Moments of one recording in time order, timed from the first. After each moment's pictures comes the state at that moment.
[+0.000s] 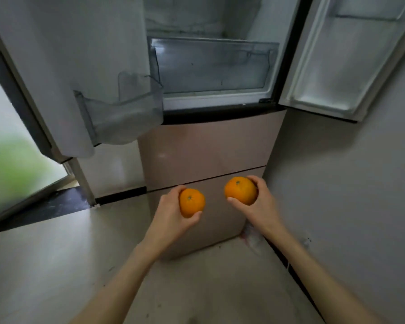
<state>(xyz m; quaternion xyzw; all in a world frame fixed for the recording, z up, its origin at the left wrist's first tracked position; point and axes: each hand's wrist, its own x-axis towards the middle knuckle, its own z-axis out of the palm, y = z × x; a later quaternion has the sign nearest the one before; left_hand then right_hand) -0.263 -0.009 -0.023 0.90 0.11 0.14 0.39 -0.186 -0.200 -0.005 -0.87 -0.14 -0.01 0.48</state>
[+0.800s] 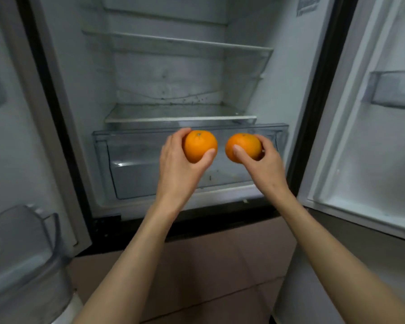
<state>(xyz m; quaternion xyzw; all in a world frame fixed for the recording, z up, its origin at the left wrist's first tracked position) 0.108 0.018 0.173 0.79 0.08 0.46 0.41 0.187 -0.126 0.173 -0.79 -0.21 -0.18 0.56</state>
